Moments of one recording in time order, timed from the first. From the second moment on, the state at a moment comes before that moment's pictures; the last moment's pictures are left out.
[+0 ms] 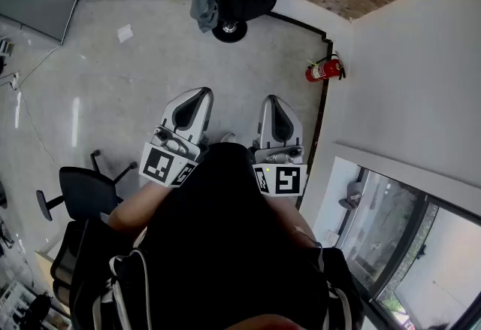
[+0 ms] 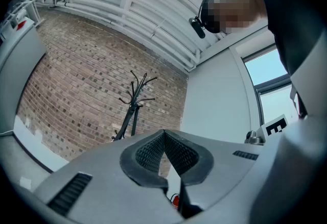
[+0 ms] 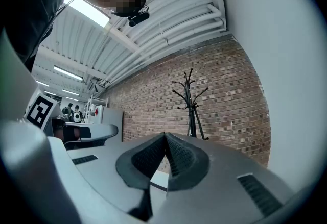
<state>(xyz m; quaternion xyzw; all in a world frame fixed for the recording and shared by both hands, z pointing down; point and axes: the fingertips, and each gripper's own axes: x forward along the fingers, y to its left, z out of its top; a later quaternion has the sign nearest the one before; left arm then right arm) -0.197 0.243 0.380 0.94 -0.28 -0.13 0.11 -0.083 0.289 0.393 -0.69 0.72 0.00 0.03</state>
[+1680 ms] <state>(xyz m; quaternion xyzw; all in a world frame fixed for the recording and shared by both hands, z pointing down) -0.109 0.147 0.437 0.92 -0.35 -0.08 0.14 0.105 0.245 0.436 -0.74 0.68 -0.01 0.03</state>
